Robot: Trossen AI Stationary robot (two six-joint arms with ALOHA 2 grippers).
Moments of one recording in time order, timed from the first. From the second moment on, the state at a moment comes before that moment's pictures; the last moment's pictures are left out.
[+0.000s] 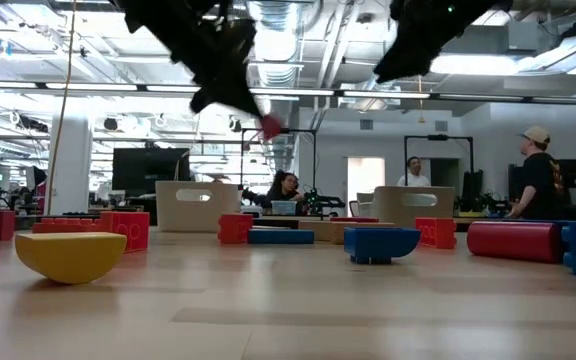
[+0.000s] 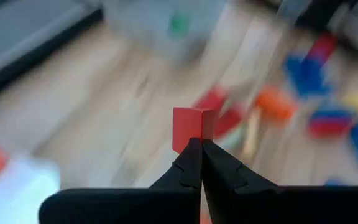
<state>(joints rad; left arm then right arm) 0.21 1.38 1.03 -0.20 -0.13 -0.35 -0.43 1.14 1.09 -0.48 -0.11 -0.11</state>
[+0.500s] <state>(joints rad) 0.23 1.39 1.03 0.13 -0.13 -0.51 -0.26 1.27 1.08 -0.14 -0.07 -0.46</state>
